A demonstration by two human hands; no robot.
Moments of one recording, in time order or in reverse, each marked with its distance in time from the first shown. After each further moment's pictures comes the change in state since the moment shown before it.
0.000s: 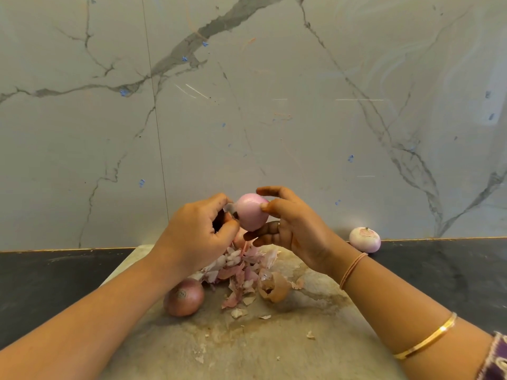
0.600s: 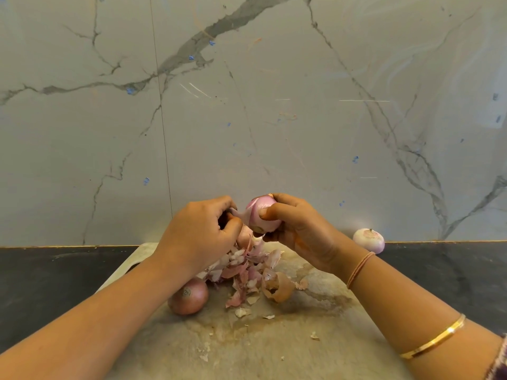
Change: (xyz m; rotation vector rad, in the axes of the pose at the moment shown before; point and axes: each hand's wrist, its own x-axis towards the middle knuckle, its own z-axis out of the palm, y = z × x) left_hand 0.000 0.000 0.002 0.129 0.023 -0.096; right_hand 0.006 0.006 -0.002 -0.101 -0.016 -0.014
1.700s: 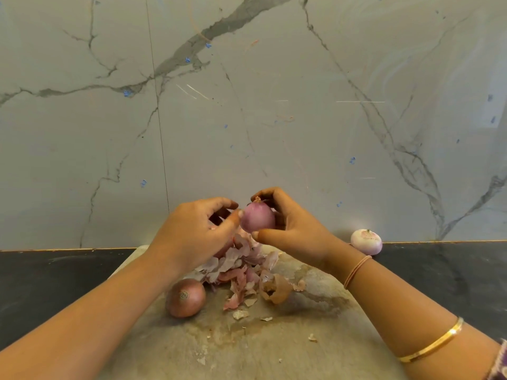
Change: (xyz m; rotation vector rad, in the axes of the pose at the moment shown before) left_hand 0.003 -0.001 -0.008 -0.123 -0.078 -0.049; right_hand -0.008 -0.004 0.001 -0.417 0.016 -0.172
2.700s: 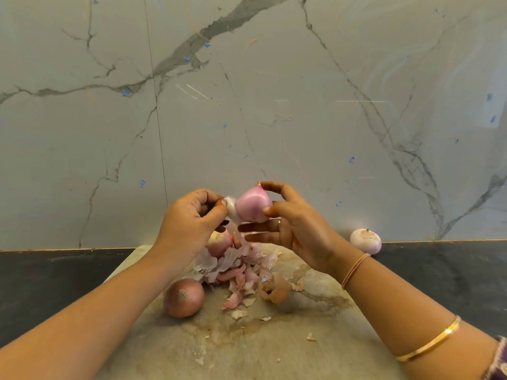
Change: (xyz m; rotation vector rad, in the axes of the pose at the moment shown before) left_hand 0.001 0.001 0.007 -0.447 0.169 -0.245; right_hand 0.003 -0.005 -0.002 0.594 -0.030 0.164
